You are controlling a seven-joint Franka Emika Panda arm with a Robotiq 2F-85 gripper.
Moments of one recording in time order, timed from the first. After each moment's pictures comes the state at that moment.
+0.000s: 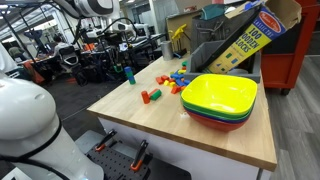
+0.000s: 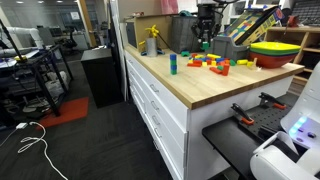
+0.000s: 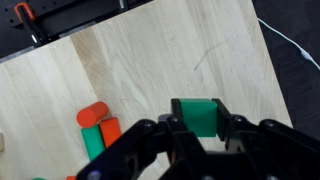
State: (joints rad) arm 0.06 -0.21 0.13 -2.34 0.19 1.96 0.48
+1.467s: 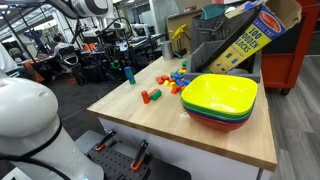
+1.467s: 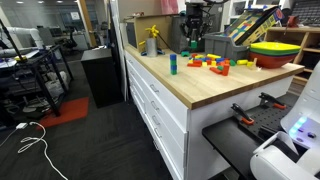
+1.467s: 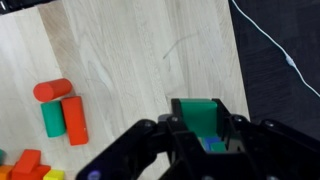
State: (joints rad) arm 0.12 -0.14 0.17 -2.25 0.18 2.00 0.45
